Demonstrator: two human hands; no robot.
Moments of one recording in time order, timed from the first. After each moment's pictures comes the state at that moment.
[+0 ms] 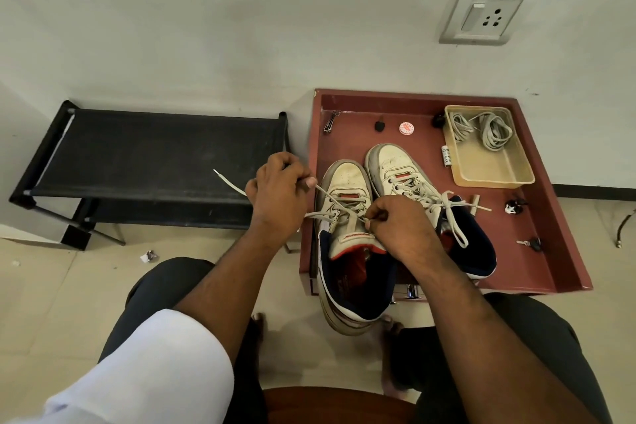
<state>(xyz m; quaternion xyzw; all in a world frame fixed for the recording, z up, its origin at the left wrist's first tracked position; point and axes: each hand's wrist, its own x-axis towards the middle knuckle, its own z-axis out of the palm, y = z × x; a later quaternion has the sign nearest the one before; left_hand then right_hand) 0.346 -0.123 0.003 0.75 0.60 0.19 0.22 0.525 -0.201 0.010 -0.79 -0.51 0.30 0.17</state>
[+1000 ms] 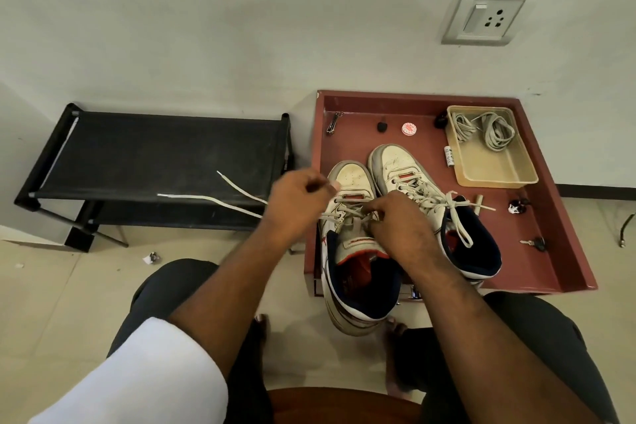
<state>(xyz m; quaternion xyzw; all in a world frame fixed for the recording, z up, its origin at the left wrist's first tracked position) 0.353 -0.140 0.028 0.64 0.56 0.25 0.46 0.516 -0.199 0.011 -0.79 -0.54 0.25 0.14</state>
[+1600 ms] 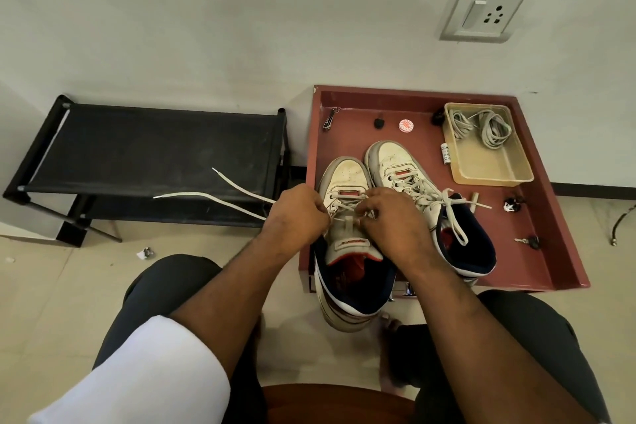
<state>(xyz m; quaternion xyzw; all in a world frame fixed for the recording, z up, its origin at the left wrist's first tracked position) 0.361 -0.140 0.015 0.69 0.60 0.04 0.40 0.517 -0.200 0.009 -0.76 -0.61 0.20 0.12</state>
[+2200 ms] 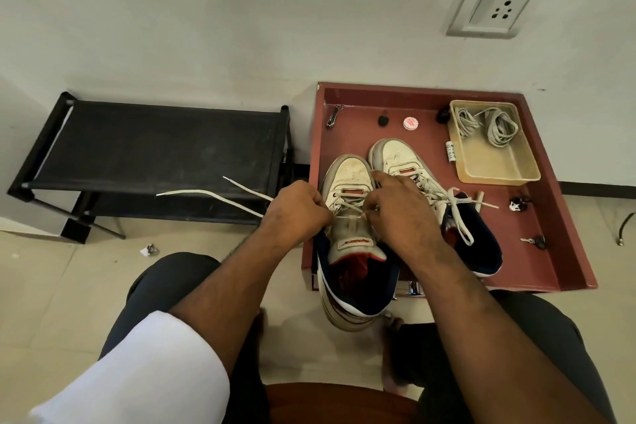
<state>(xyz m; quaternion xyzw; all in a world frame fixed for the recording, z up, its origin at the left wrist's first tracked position) 0.355 -0.135 0.012 0.66 0.60 0.05 0.44 0.517 -0.193 0.022 -0.75 -0.64 0.16 0.06</state>
